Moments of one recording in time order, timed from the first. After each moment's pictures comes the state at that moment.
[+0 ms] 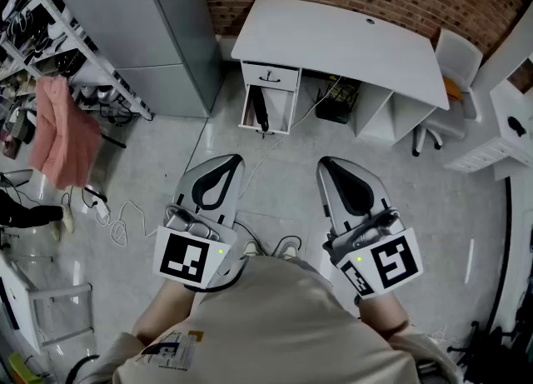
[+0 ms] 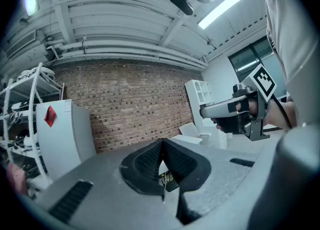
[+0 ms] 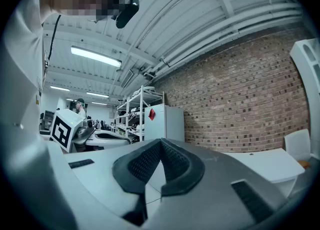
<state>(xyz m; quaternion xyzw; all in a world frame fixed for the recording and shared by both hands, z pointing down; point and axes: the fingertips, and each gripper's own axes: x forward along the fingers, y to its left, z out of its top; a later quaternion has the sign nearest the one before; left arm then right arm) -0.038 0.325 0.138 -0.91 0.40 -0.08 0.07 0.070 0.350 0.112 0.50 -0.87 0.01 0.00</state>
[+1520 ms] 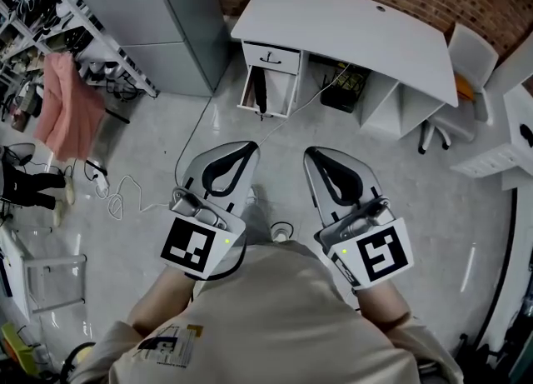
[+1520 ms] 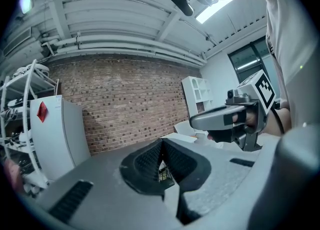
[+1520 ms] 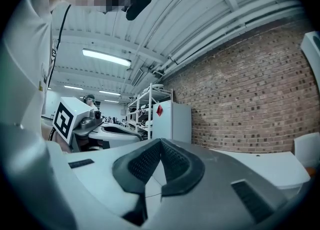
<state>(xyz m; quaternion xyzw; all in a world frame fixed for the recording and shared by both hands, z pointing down) 0.064 0.347 0.157 -0.91 0.39 -0.10 0.06 0.128 0.361 0.144 0.44 -0.90 -0.01 0.02</state>
